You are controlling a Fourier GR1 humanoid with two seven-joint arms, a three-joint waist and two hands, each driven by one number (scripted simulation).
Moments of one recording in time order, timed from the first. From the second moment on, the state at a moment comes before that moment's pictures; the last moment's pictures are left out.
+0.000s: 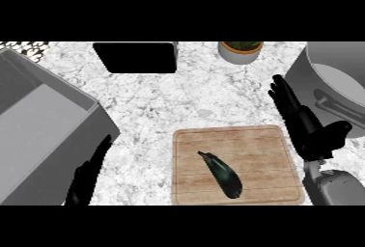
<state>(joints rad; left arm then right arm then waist) 0.07 0.33 -0.36 -1.33 0.15 0.28 -0.05 -0.20 -0.33 0.20 -1.60 -0.20 -0.14 0.11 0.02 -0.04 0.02</state>
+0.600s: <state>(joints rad) -0.19 0.28 -0.25 -1.50 0.22 0.27 -0.11 -0.46 -0.39 0.36 -1.46 -0.32 0.45 -0.07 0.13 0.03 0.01</state>
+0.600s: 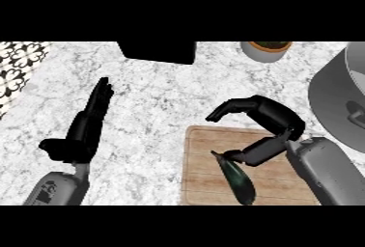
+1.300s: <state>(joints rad) -0.32 0.31 -0.15 -1.51 0.29 0.25 -0.04 -0.71 -0.58 0.47 -1.30 -0.07 0.76 -0.44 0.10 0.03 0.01</state>
